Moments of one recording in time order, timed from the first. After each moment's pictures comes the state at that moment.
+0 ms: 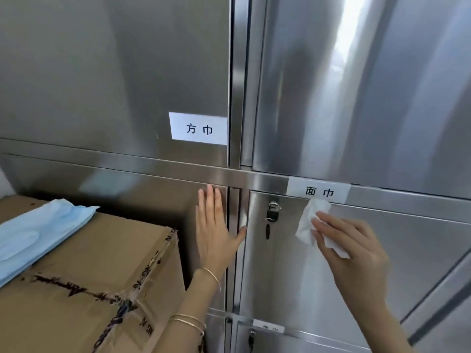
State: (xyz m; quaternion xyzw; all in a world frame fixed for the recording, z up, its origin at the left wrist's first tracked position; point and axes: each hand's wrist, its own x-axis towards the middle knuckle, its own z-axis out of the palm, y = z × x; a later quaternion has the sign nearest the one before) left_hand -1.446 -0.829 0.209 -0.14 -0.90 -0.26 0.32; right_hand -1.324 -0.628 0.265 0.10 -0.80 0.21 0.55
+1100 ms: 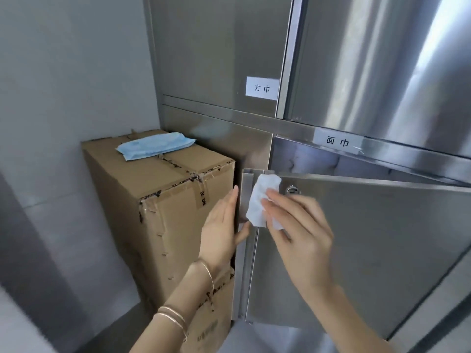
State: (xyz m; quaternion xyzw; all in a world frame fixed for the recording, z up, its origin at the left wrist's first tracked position) left_hand -1.192 -0.822 0.171 -0.05 -0.88 -0.28 0.38; right_hand -1.176 -0.663 0.238 0.37 -0.69 0.32 0.53
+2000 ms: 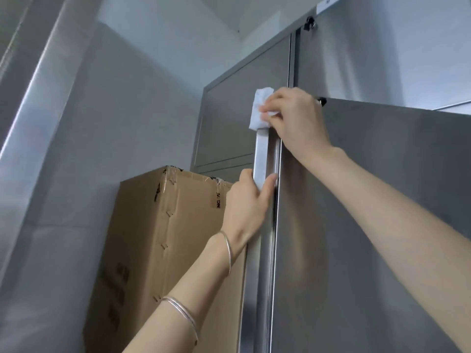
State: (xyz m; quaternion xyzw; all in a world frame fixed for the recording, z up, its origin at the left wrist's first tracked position) left_hand -1.170 -0.779 0.070 -0.12 -0.70 -0.33 0.62; right_hand -1.176 -0.675 0.198 0.41 -0.57 0.16 0.69
